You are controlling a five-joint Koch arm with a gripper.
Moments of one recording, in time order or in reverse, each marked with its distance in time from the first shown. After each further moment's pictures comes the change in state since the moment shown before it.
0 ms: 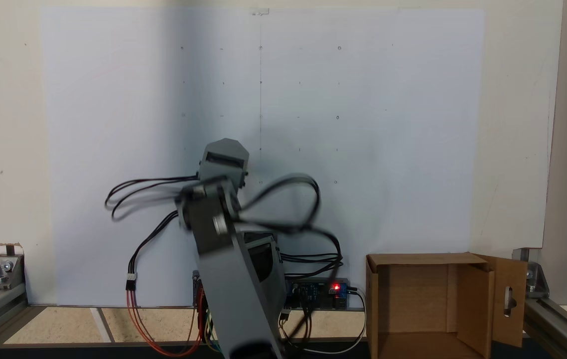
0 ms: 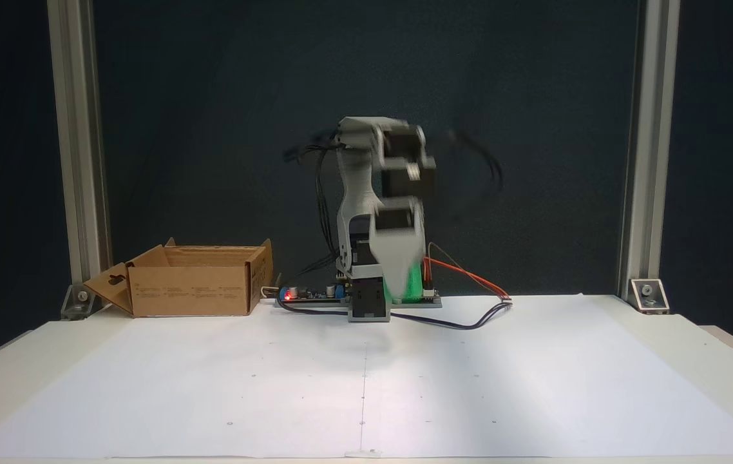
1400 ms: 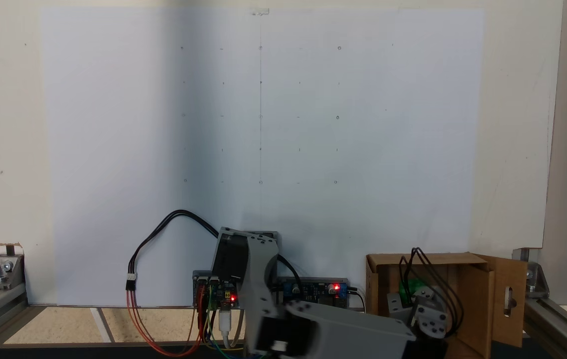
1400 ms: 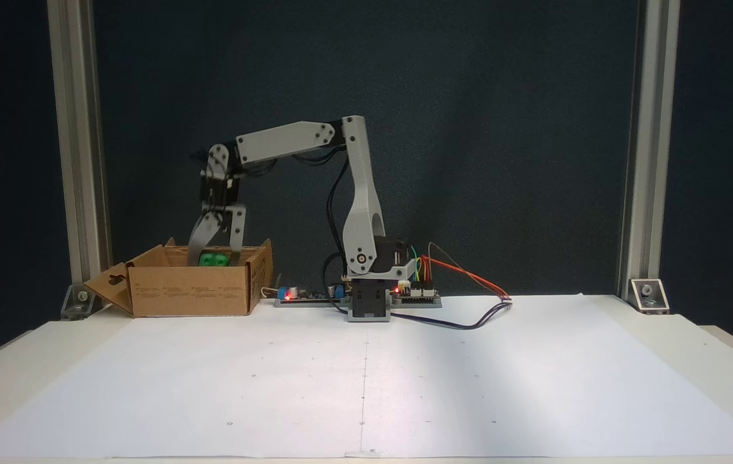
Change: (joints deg) arm 121.5 -34.0 -22.0 -11.7 -63.8
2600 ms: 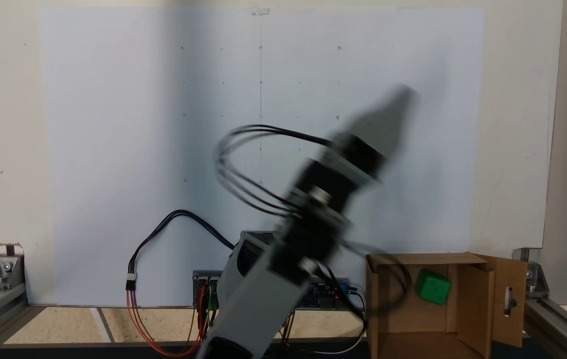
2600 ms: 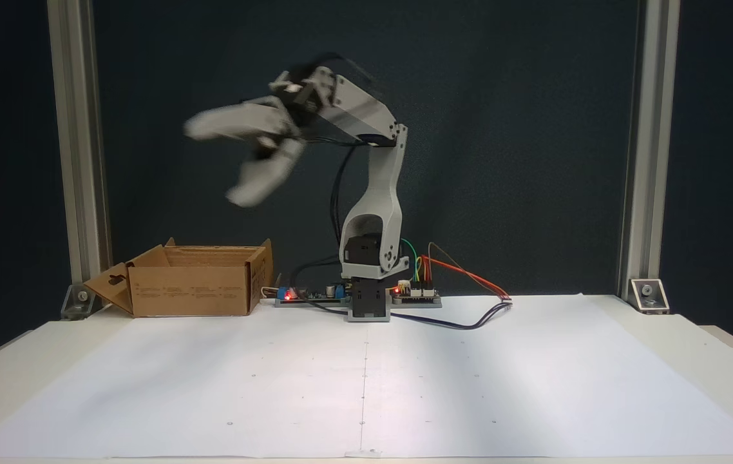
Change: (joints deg) arm -76.4 27.2 -0.7 -10.7 37.6
